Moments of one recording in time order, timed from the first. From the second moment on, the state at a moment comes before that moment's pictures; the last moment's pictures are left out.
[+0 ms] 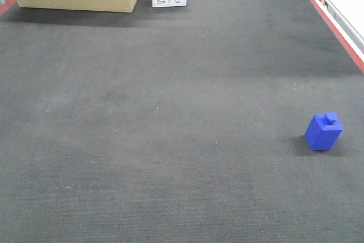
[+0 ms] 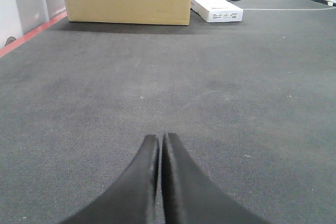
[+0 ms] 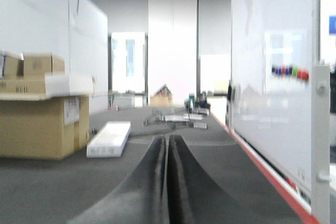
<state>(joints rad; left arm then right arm) 0.00 -0.01 0.03 0.01 0.21 -0.04 0.02 -0.01 0.02 -0.01 -0.29 -0.01</state>
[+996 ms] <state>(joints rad) 0.00 -0.01 0.03 0.01 0.21 -0.04 0.02 1.18 -1.06 0.20 0.34 -0.22</state>
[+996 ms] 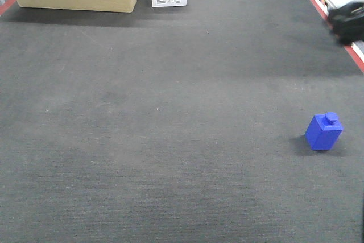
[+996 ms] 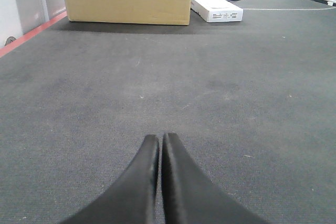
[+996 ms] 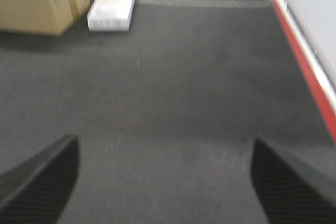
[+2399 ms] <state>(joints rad) 0.00 -0.01 0.03 0.01 0.21 -0.04 -0.15 1.92 -1.60 0.09 1.20 -0.28</state>
